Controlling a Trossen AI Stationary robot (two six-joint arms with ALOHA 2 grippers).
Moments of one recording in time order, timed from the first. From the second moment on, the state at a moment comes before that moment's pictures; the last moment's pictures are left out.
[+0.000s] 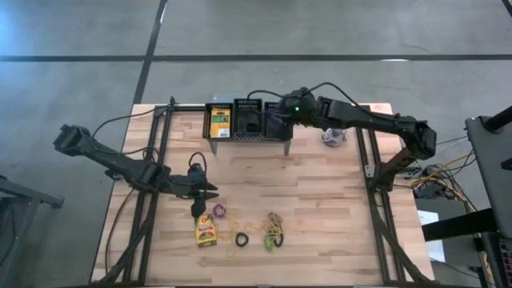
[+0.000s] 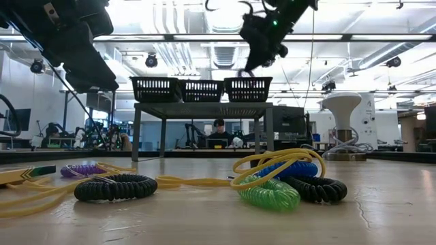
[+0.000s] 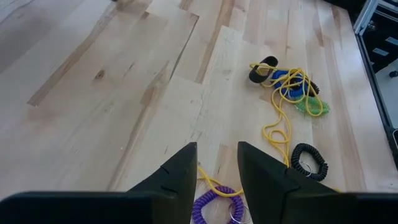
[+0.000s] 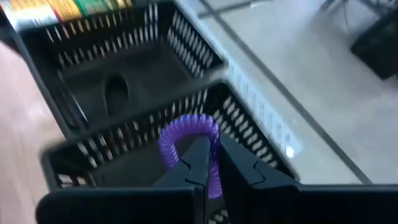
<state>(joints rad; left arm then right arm) -0.36 0.98 0.49 -0.21 -0.30 -0.58 -0.34 1.57 1.39 -0.55 0.34 0.06</state>
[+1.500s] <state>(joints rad) -0.36 0.98 0.49 -0.19 -0.31 -0.57 0.53 1.55 0.93 0.01 0.39 0.17</state>
